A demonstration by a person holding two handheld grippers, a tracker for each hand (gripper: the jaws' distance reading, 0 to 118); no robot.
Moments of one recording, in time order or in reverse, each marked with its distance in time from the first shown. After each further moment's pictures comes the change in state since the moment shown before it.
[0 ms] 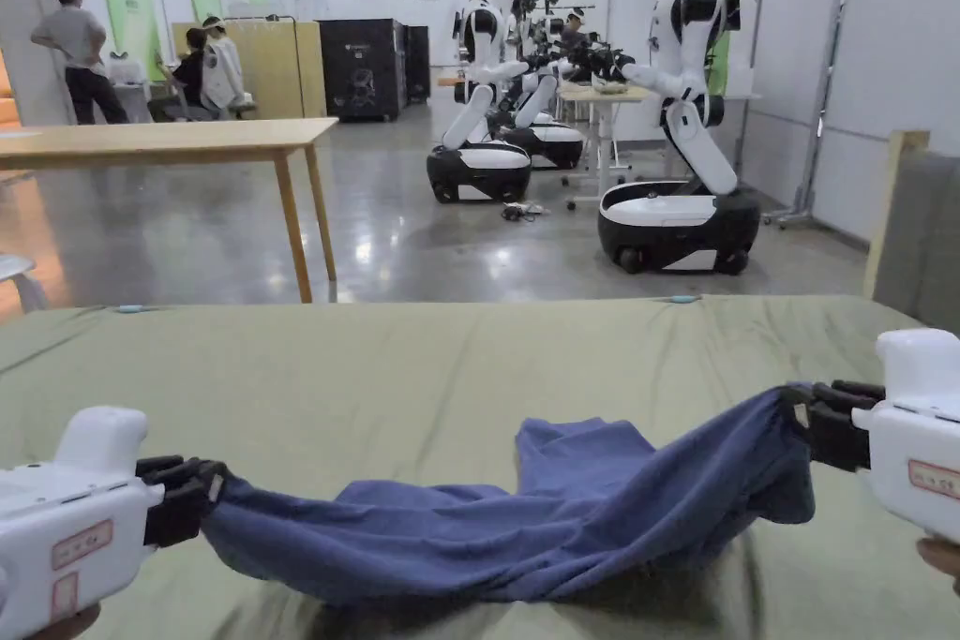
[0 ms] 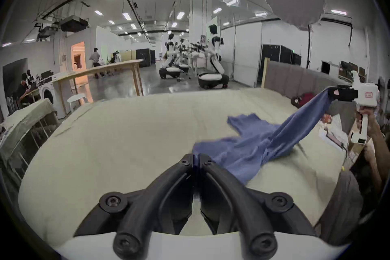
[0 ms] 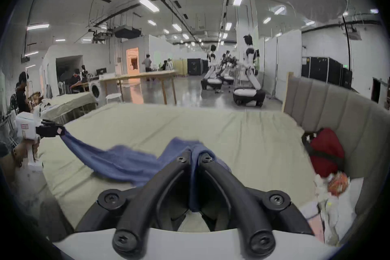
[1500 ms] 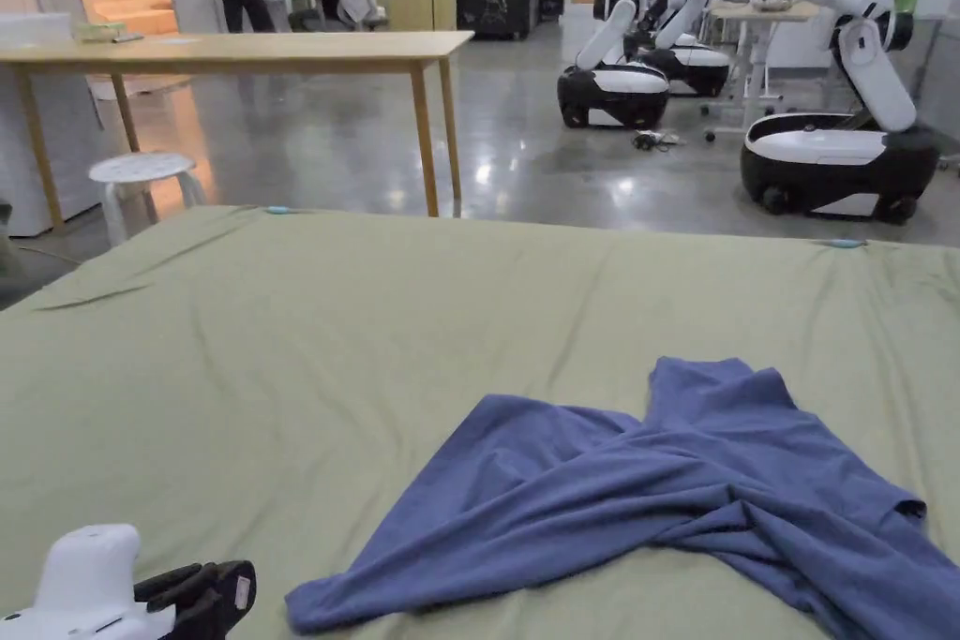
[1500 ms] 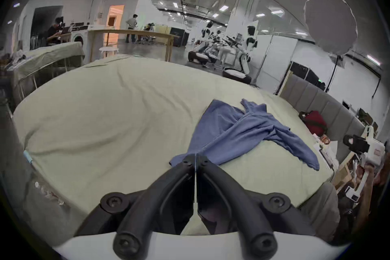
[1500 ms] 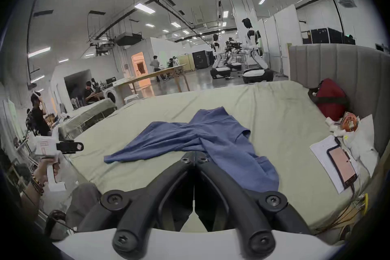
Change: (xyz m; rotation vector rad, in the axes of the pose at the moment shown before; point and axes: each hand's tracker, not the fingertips) left arm -0.016 -0.118 0.089 -0.045 0.112 0.336; right arm -0.049 -0.102 0.104 -0.004 0.111 -0.178
